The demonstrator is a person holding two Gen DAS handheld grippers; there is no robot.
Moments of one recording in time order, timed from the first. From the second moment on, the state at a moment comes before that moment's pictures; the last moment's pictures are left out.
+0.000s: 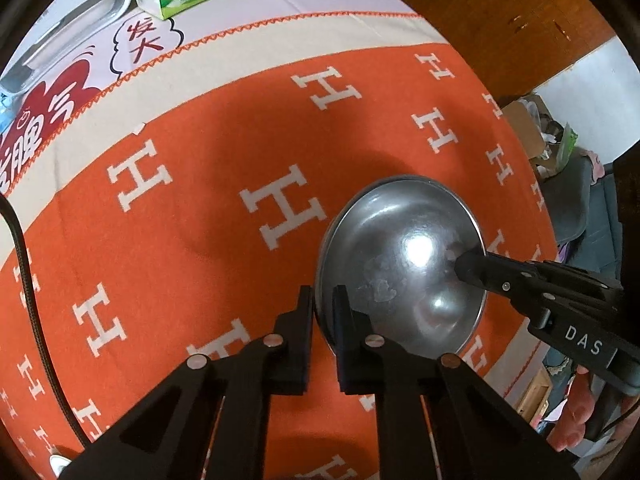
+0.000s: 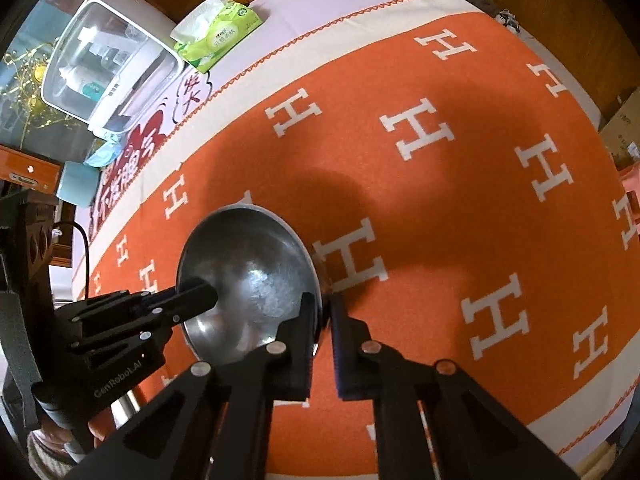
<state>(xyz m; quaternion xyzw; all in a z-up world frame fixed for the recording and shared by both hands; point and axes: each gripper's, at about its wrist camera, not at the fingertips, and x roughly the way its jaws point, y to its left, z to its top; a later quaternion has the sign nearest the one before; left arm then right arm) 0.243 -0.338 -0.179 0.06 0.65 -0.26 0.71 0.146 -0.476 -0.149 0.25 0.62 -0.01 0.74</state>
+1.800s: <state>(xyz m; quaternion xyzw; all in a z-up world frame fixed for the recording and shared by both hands) 0.028 -0.159 -0.139 -0.02 0.63 -0.14 0.76 0.018 -0.307 -0.103 0.10 0.65 0.16 0.73</state>
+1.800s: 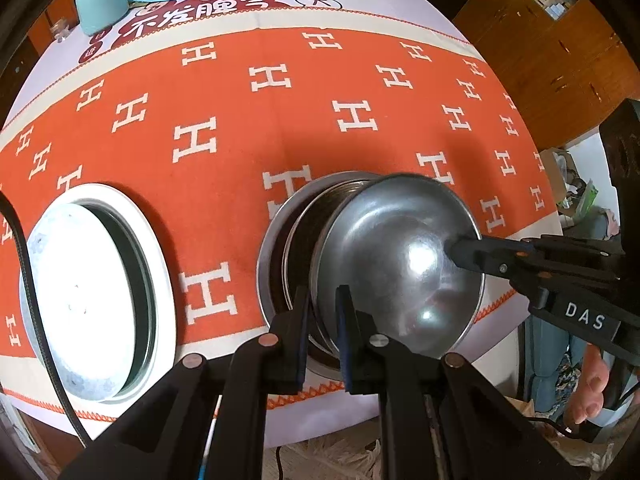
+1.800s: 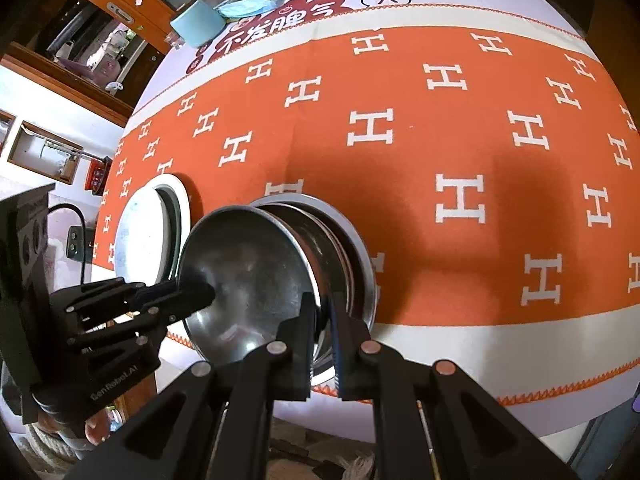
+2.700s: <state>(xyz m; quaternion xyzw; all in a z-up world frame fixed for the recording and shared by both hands) 0.021 -0.134 -0.102 -0.07 0.57 -0.12 0.81 0.009 -0.286 -0.077 0.03 0.58 0.15 0.80</state>
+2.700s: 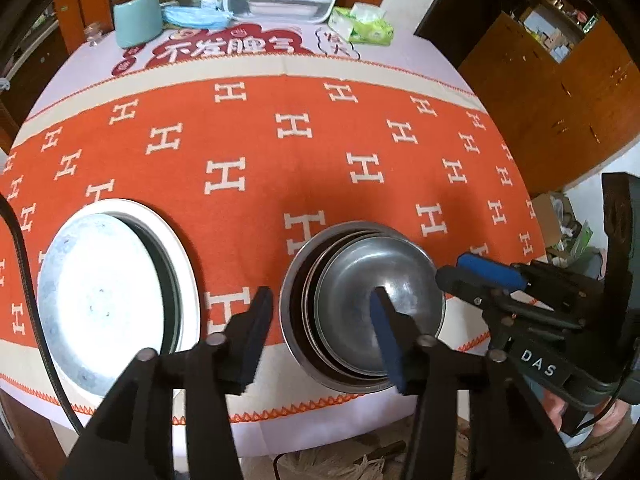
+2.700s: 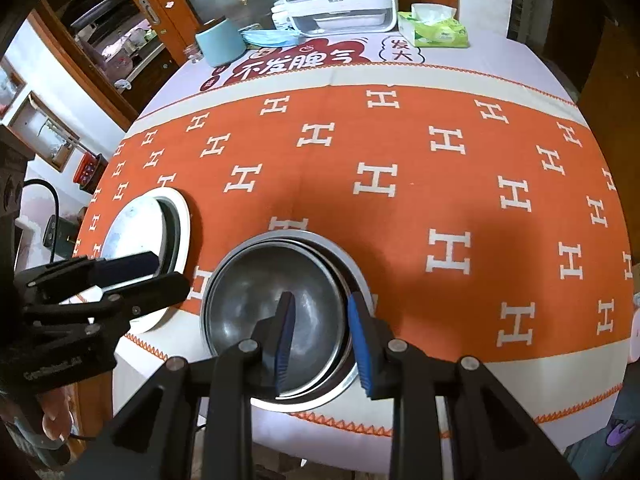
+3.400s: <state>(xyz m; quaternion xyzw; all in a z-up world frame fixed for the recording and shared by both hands) -0.004 -0.117 -0.083 -0.12 0.52 -0.15 0.83 -0.014 -0.298 -0.045 0.03 0.52 0.16 0.84</state>
